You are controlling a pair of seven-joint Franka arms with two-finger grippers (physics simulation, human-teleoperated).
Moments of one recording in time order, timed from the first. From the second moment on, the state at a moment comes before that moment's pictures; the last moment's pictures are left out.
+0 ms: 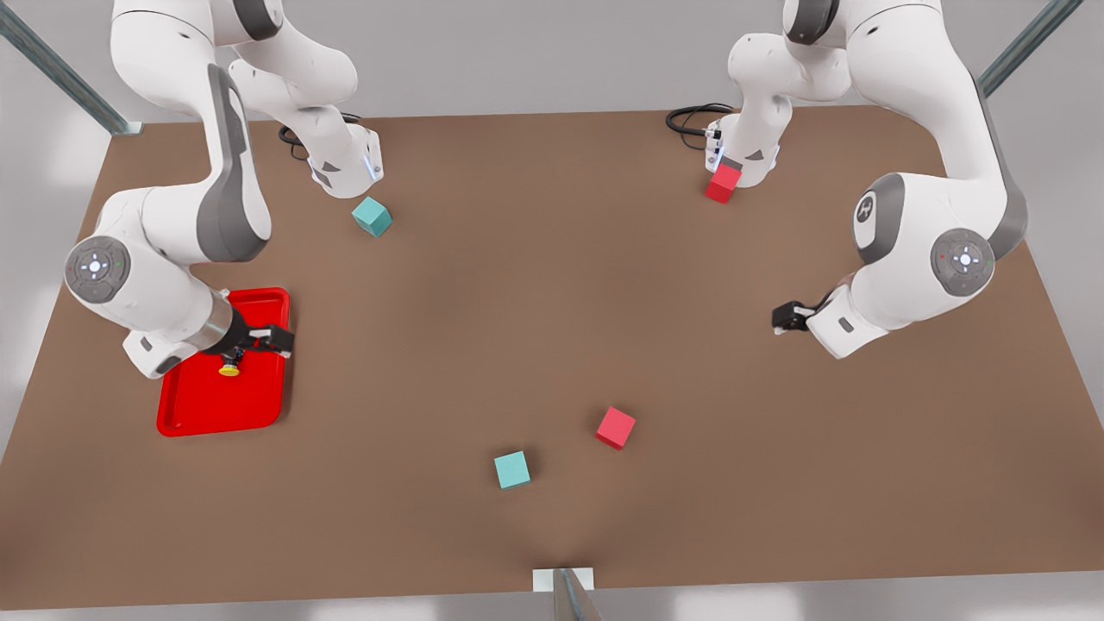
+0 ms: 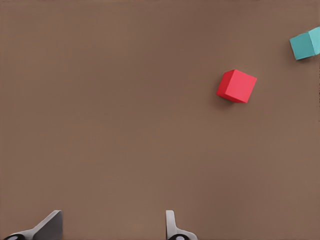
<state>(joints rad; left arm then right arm) -0.31 0.31 0.18 -1.39 -0.13 1.59 0.05 0.10 0.21 -0.03 -1.55 0.03 1.73 0.10</state>
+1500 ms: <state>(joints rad) -0.34 0.32 0.16 -1.40 -0.07 1.61 0.01 -0.31 0.49 -0.08 -2.11 -0.11 2.45 -0.37</state>
